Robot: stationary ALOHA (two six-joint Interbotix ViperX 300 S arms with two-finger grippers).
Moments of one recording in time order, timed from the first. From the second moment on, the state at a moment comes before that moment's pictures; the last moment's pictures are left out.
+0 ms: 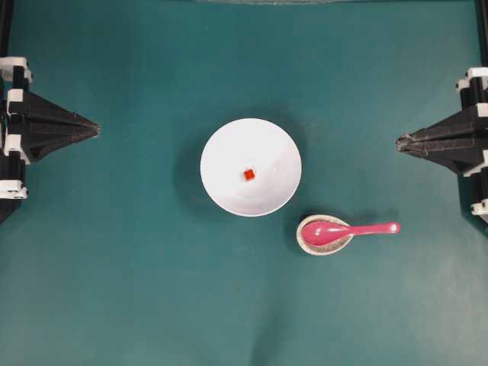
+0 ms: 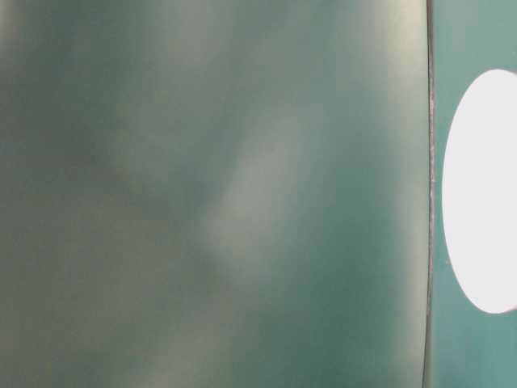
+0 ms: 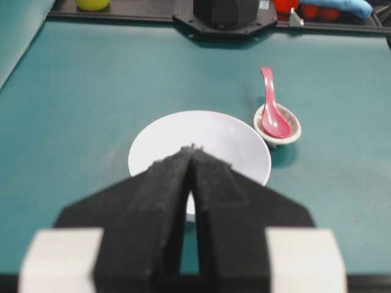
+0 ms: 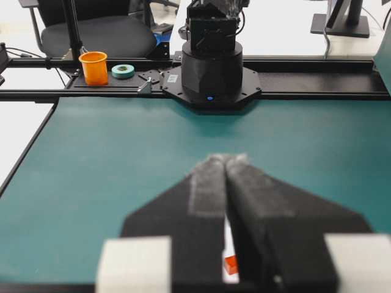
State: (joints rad) left arm 0.06 -0.96 1.14 0.01 -0.01 0.00; right arm 0.02 -0.94 1.15 0.02 -0.20 0.01
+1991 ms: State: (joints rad) left arm 0.07 -0.96 1.14 0.01 0.00 0.03; right arm 0.47 0.12 1.39 0.41 -1.12 0.01
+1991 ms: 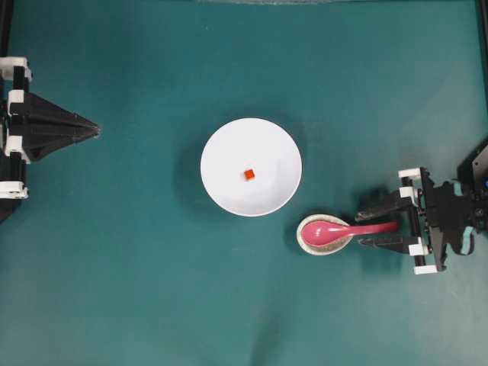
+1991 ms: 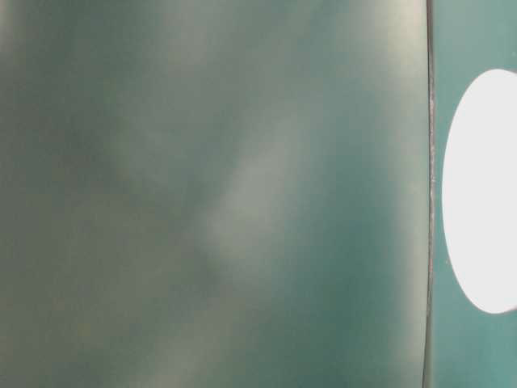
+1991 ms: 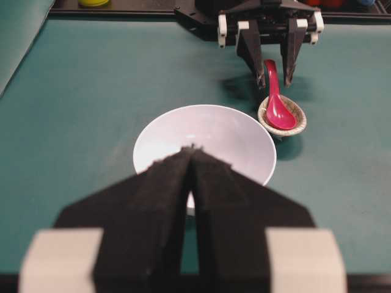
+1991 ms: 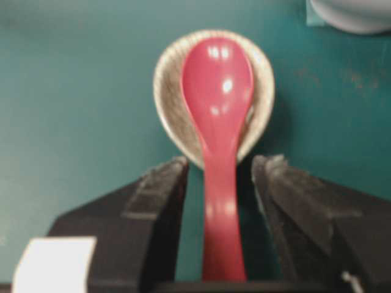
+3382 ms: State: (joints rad) left arm 0.07 -0.96 1.14 0.01 0.01 0.03; right arm 0.49 0.14 1.36 0.46 -1.03 0.02
